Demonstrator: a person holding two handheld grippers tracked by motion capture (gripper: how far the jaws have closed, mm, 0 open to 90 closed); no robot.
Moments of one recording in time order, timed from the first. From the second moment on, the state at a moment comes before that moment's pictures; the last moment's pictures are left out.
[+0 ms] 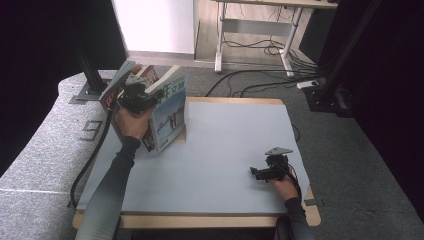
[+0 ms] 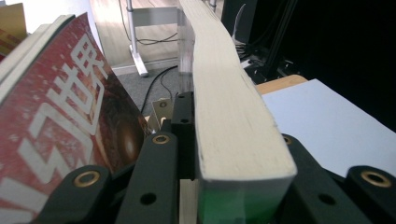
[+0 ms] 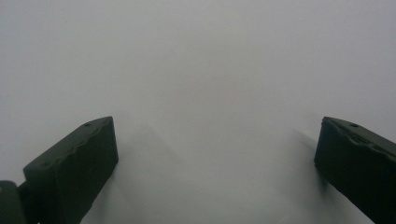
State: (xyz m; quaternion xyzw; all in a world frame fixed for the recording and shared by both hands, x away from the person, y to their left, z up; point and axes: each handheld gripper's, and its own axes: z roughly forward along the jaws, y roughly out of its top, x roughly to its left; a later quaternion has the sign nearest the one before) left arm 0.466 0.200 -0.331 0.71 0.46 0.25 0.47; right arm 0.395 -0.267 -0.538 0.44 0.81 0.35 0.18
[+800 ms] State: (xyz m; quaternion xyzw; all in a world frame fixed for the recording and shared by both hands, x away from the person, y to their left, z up) left arm 0.443 0.169 -0.348 0.74 0.40 0.24 0.48; right arm 0.395 -0.267 -0.538 0.44 0.81 0.35 0.18
